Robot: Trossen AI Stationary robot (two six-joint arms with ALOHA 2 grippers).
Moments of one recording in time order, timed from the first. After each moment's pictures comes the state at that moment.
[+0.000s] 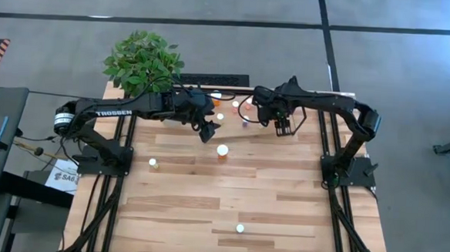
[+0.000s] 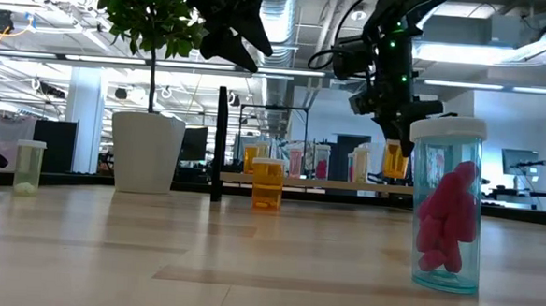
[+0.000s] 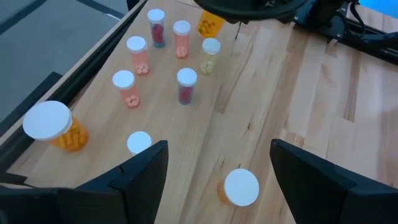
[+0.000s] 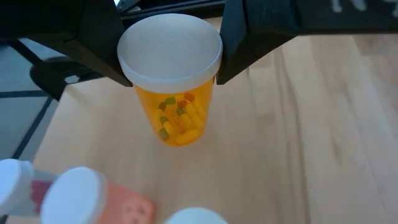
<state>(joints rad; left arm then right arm) 0.24 1.45 1.28 -0.55 -0.06 -0.23 -0.48 1.72 1.35 -1.20 0.34 -0.59</state>
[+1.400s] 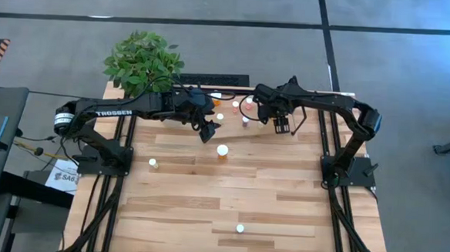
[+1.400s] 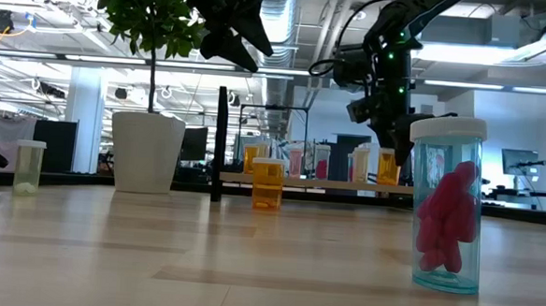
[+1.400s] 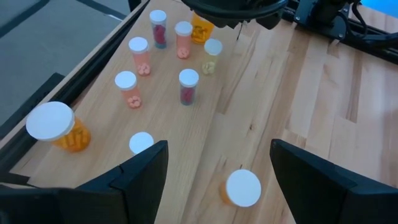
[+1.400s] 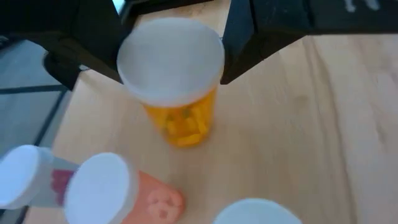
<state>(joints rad) 0.24 1.45 1.28 -0.55 -0.07 -0.23 -0.51 1.72 1.29 -1.05 0.36 -0.64</state>
